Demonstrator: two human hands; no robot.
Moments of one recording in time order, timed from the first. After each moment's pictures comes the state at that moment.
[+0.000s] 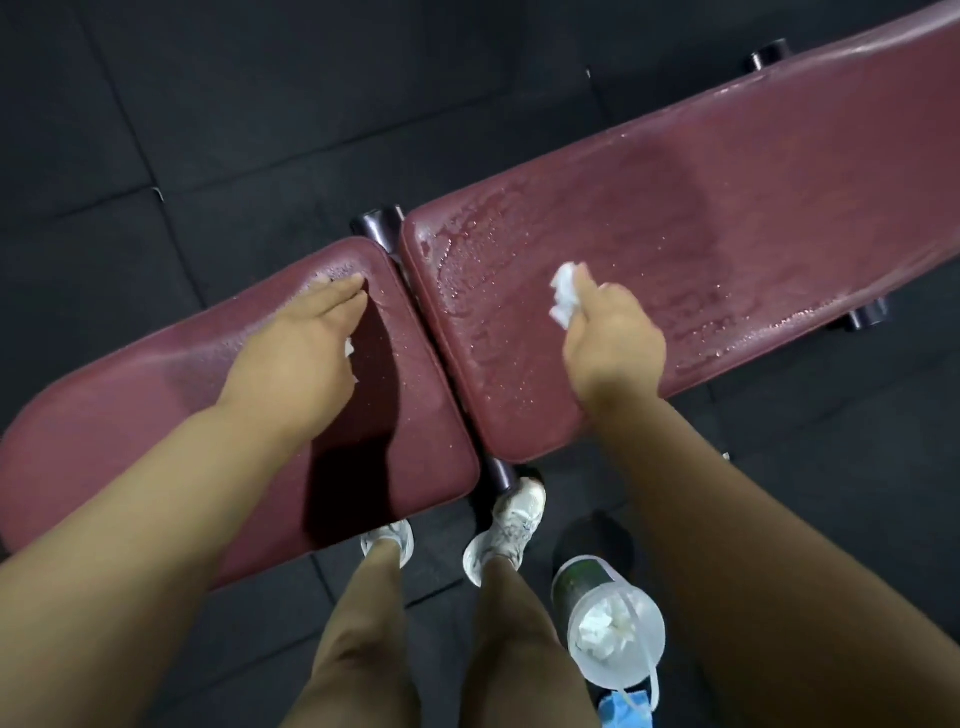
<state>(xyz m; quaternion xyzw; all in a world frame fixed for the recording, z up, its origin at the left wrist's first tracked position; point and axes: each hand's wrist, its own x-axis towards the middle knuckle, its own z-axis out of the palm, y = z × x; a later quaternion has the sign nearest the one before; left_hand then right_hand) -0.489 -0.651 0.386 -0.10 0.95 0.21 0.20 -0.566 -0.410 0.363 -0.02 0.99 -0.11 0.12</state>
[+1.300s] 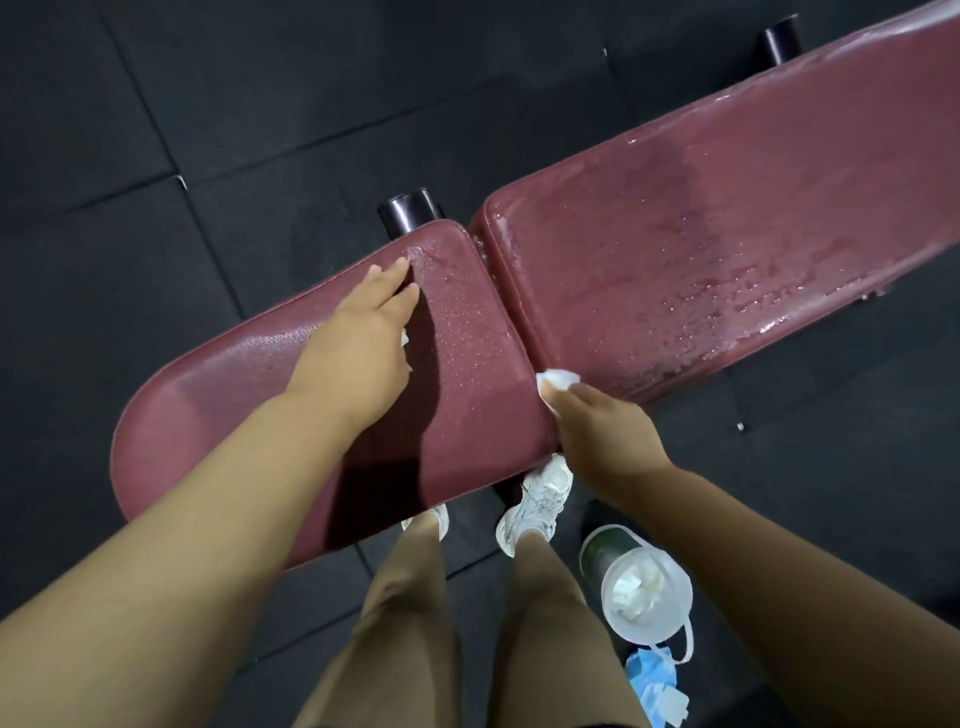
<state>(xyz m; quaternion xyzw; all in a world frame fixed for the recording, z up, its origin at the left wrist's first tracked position) -0.469 -0.693 0.385 -0.06 0.94 0.27 0.21 -0.454 -0.447 0.368 -0.21 0.94 -0.08 0.26</state>
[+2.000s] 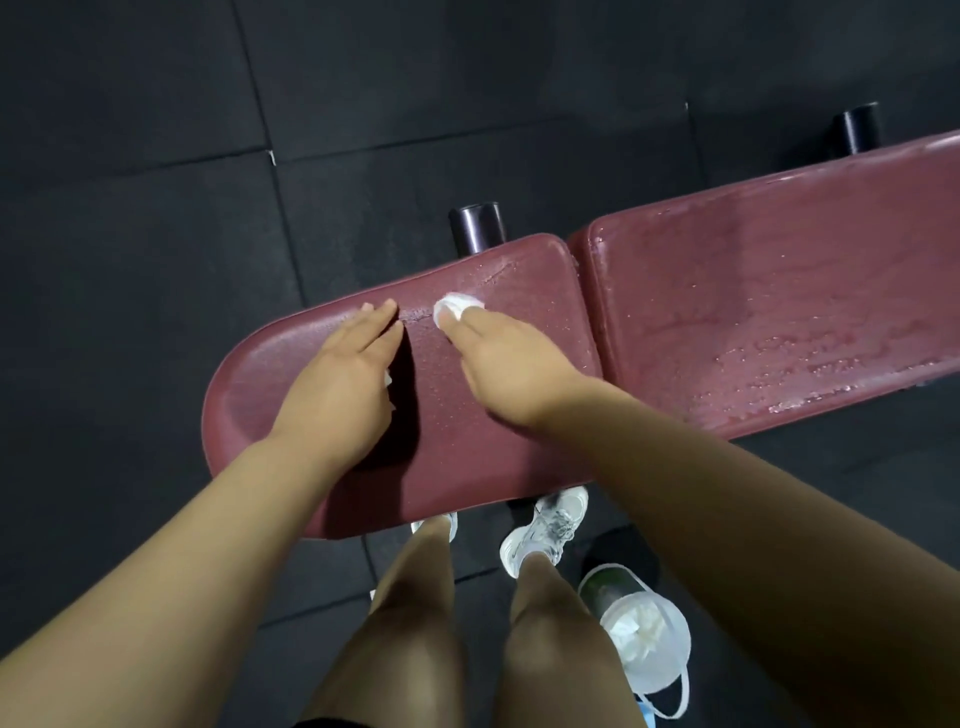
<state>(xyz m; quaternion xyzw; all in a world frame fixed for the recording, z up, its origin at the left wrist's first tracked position) -0.397 -0.757 0.381 -0.13 0.94 0.26 0.20 -0.497 -0.609 0.372 -0.39 0.86 -0.12 0.30</state>
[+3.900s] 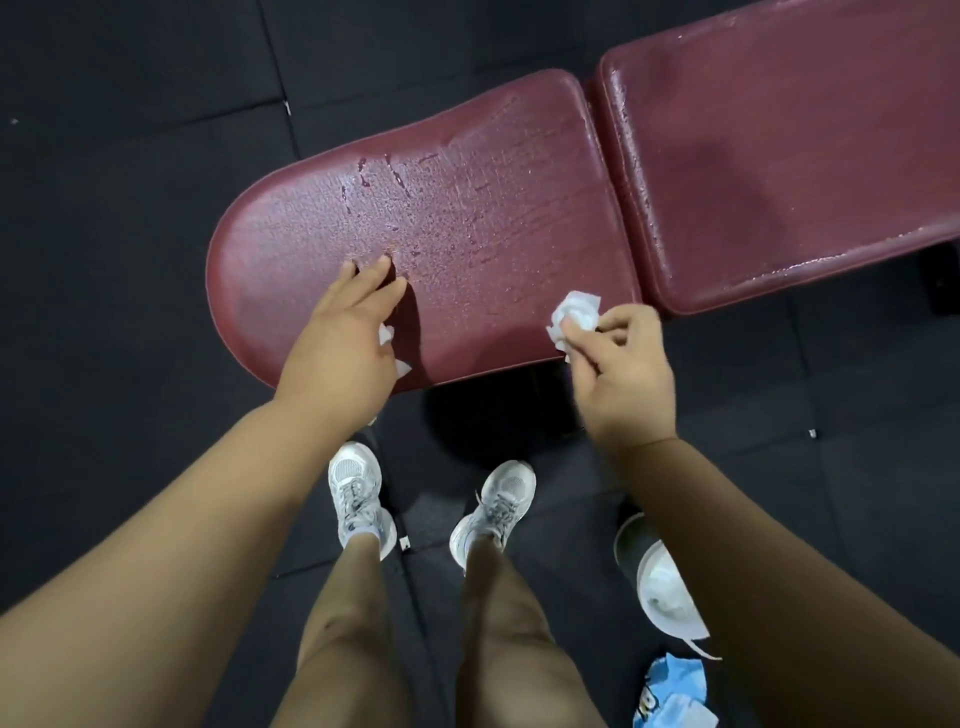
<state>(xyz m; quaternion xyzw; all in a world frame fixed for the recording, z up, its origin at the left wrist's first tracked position) -0.299 -0.715 0.371 -0.19 0.92 0.30 0.14 -0.358 -0.482 0.337 -0.10 0.95 -0.27 0.10</state>
